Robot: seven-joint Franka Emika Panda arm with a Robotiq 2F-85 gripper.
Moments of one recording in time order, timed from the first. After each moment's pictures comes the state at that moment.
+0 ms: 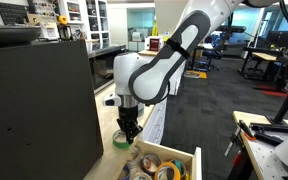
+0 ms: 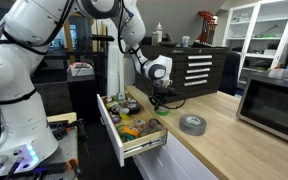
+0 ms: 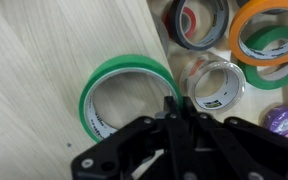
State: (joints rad) arm -0.05 0.66 0.20 -1.87 -0.05 2.50 -1.03
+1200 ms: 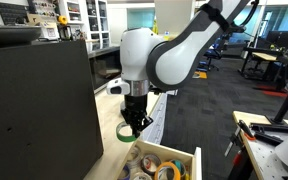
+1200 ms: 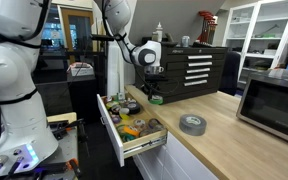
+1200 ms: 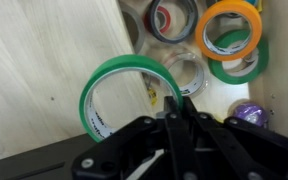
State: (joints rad) arm 0.02 0.41 0.20 -2.08 -0.08 2.50 -0.99
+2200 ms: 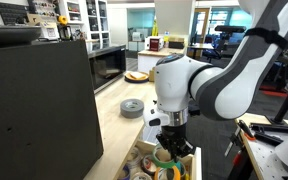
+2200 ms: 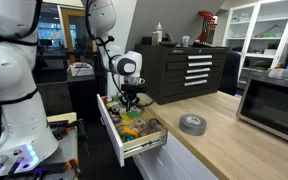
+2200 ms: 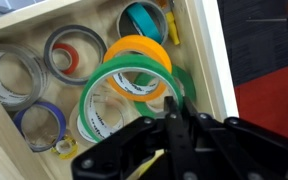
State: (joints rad) arm 0.08 0.31 0.21 -2.43 -0.08 2.61 -0.88
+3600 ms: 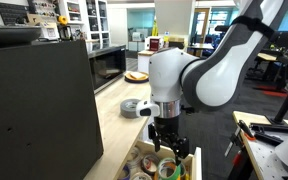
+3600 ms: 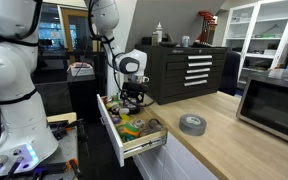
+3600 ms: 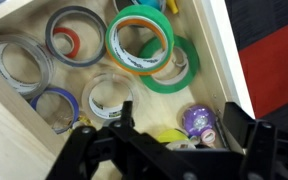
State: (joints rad) arm -0.02 0.31 0.30 -2.37 0.08 2.59 -0.89
